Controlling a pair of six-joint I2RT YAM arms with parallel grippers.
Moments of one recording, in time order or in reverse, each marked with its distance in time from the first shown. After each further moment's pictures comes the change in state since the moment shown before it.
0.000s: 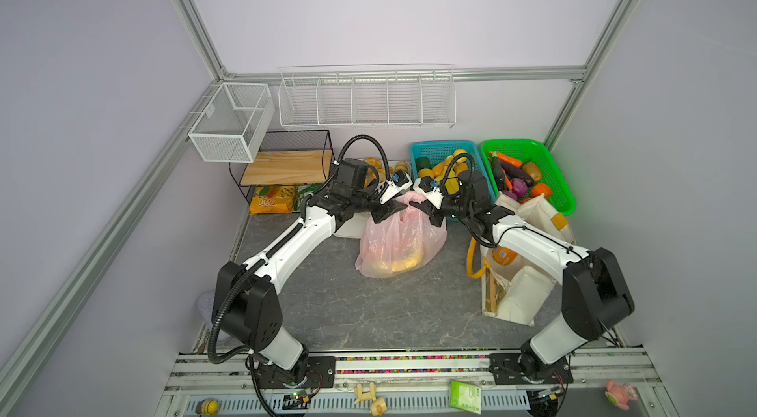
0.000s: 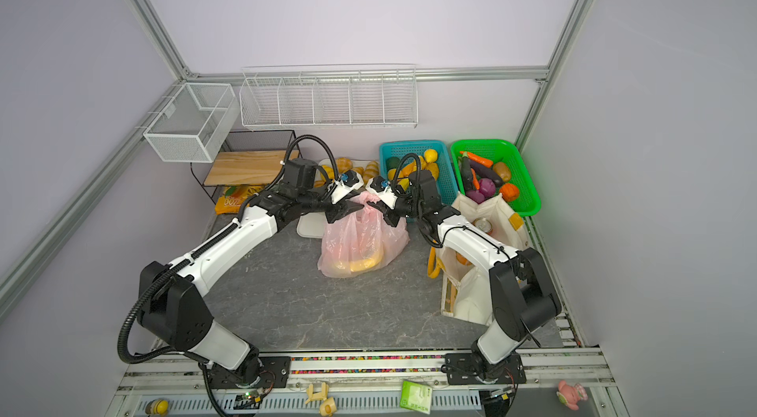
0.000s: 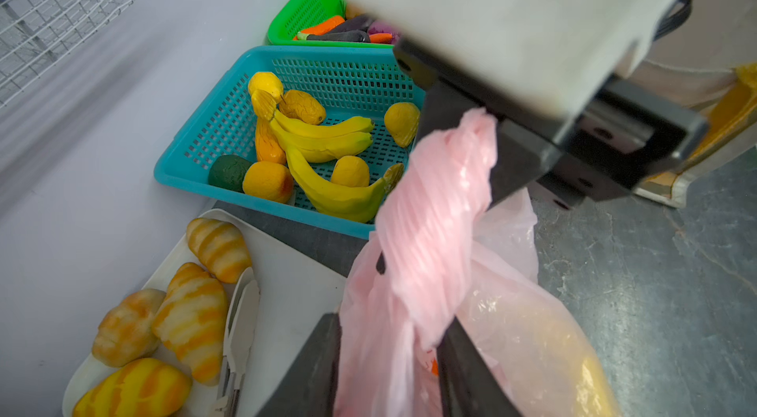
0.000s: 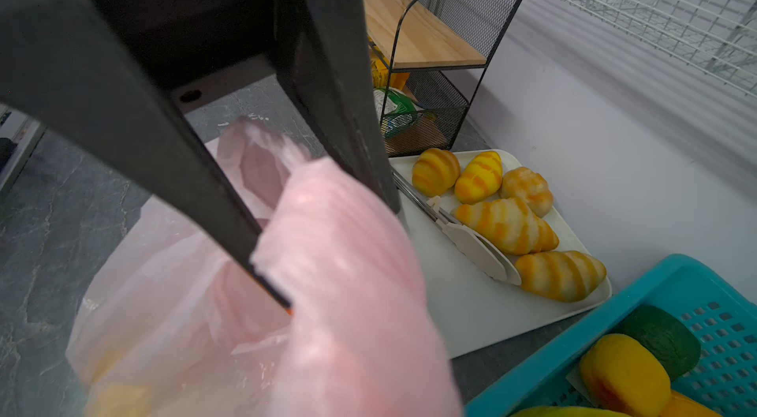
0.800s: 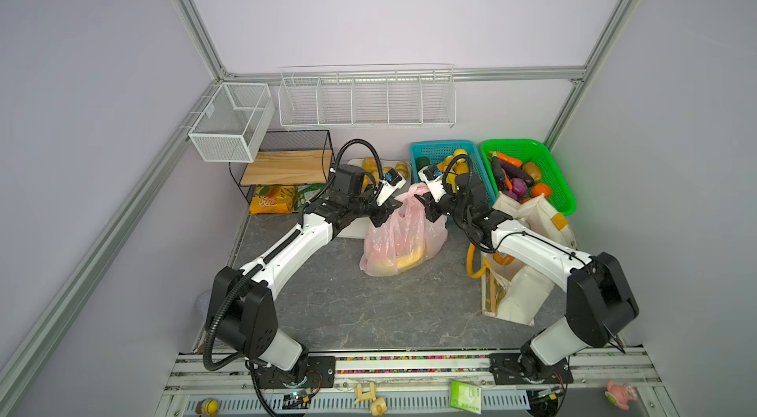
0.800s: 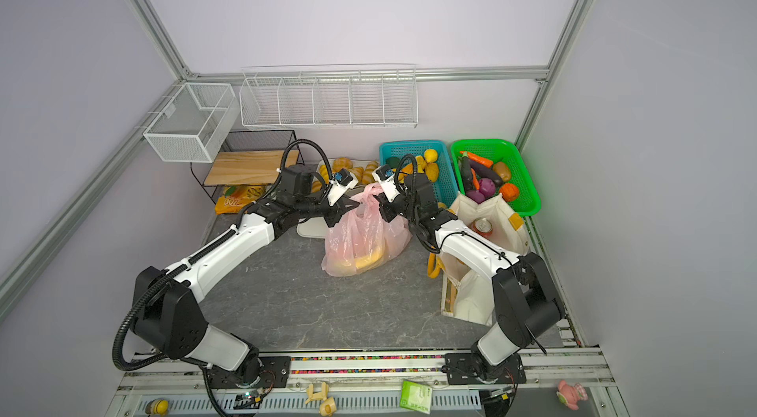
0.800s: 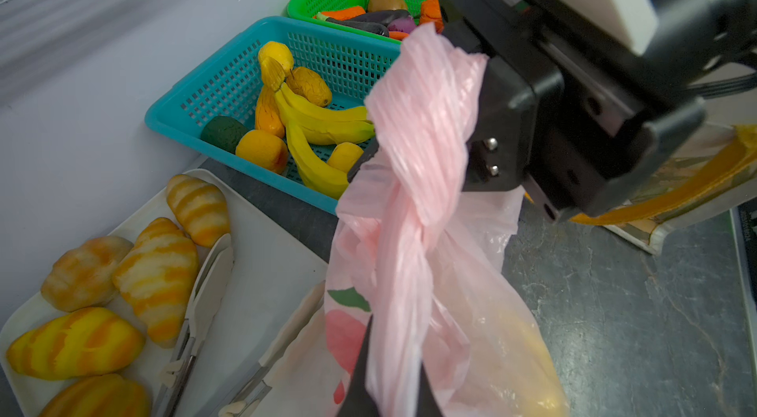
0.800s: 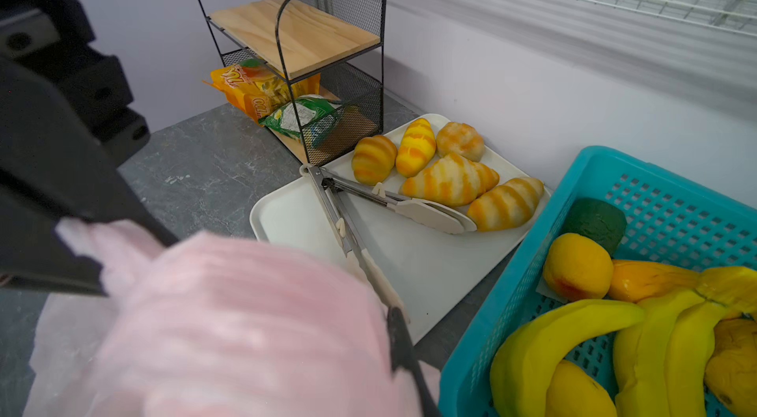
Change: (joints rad) left arm 0.000 -0.050 -0.110 0.111 -0.016 -0.216; right arm 0.059 -0.029 -0.025 0.060 0.351 0.364
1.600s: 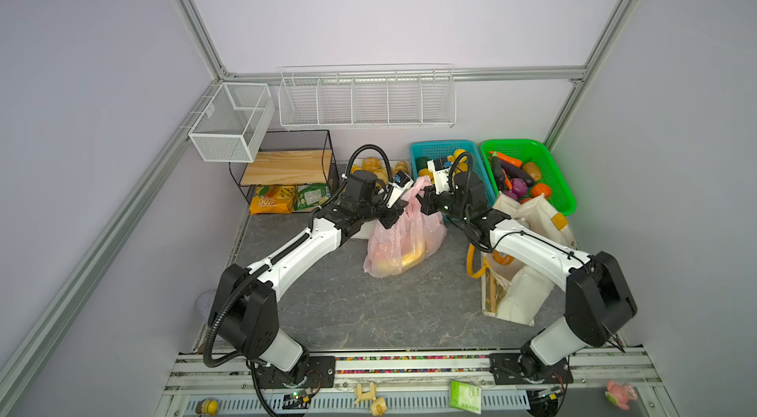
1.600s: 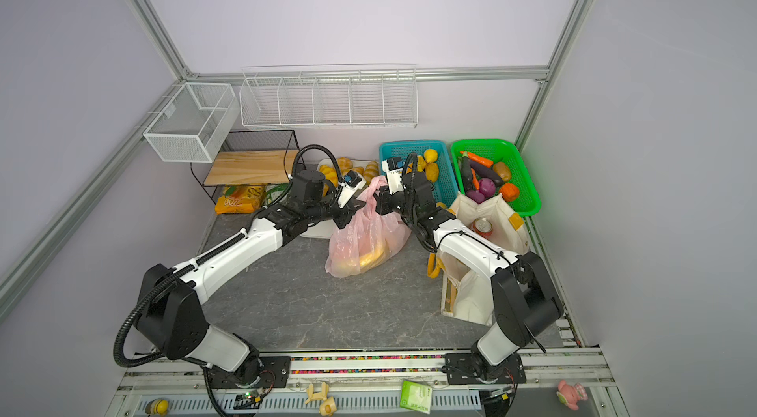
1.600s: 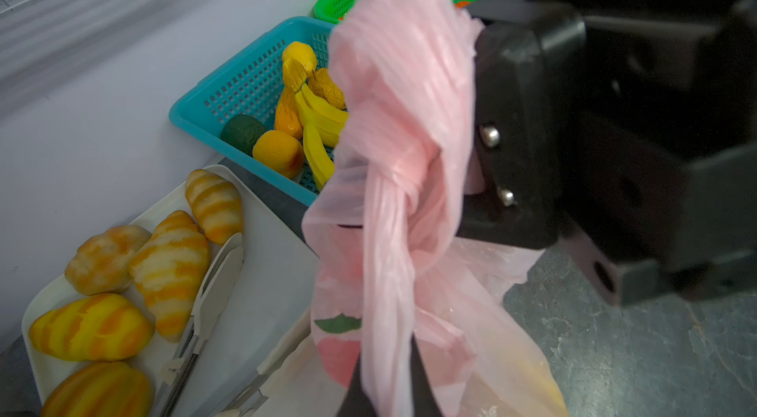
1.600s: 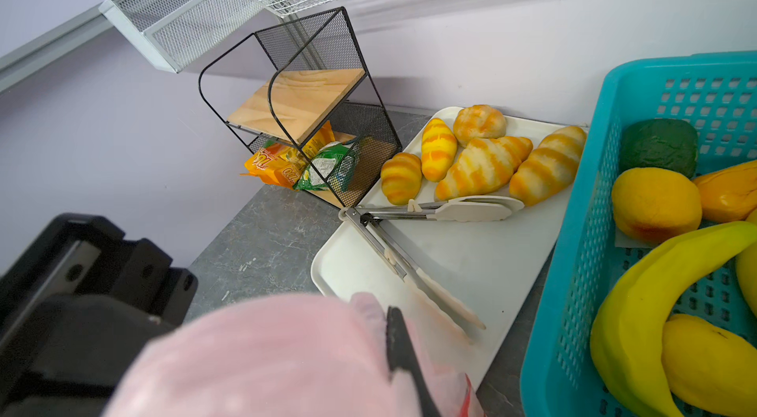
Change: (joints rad) left arm -0.089 0.012 -0.027 0.091 -0.171 -0.080; right arm 0.011 0.008 0.014 0.045 0.000 0.439
